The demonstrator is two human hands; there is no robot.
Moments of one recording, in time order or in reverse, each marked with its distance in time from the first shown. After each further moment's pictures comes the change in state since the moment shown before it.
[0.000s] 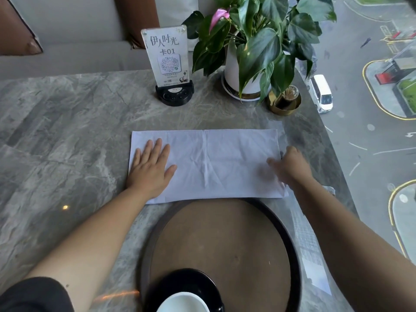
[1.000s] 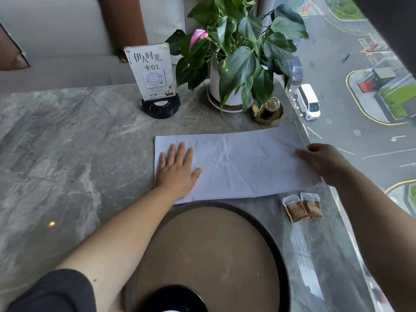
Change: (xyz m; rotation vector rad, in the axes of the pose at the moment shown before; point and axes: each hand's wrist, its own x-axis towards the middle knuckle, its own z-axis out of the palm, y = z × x) left_hand 0.042 0.095 -0.006 -0.016 -0.064 0.047; right_hand 0.034 0.050 -0.097 0.445 -0.040 -0.039
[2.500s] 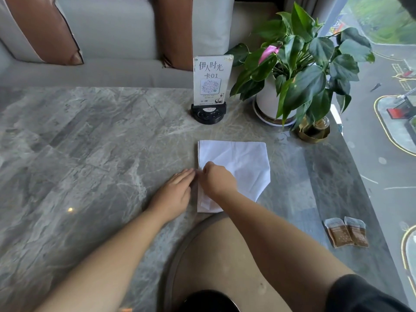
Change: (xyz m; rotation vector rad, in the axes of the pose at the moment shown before) left_hand -0.078 -0.105 -0.007 -0.476 0.200 0.137; right_hand -0.091 -0.113 0.314 -0.558 -0.252 -0.407
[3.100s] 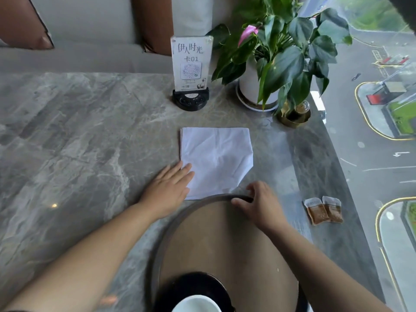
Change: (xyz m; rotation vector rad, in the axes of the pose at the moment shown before) left_hand -0.007 0.013 0.016 0.409 -0.220 0.176; right_hand -0.107 0.138 -0.033 0.046 0.202 0.062
